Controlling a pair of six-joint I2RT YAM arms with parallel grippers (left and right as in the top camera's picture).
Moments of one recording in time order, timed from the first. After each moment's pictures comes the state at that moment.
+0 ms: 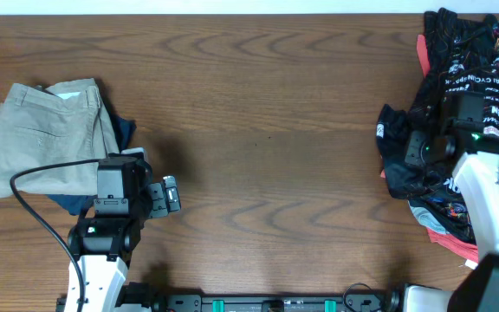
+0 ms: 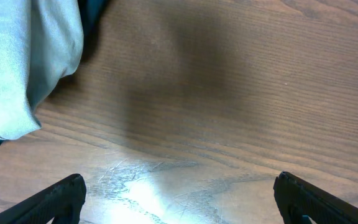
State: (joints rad) left arm -0.03 0.90 0.63 -0.73 -0.01 -0.20; right arm -0.17 1.50 1.00 -0.74 0.04 0.14
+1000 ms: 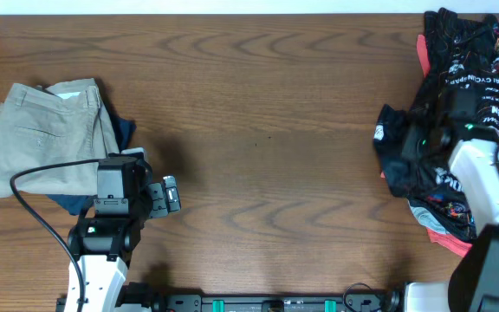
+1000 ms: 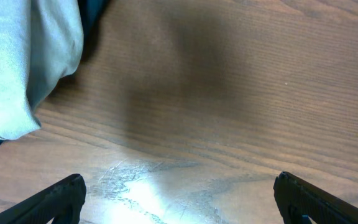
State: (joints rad) left arm -0.03 0.90 0.63 -0.73 -0.01 -0.20; right arm -0.18 1.57 1.06 -0.69 -0.03 0.19
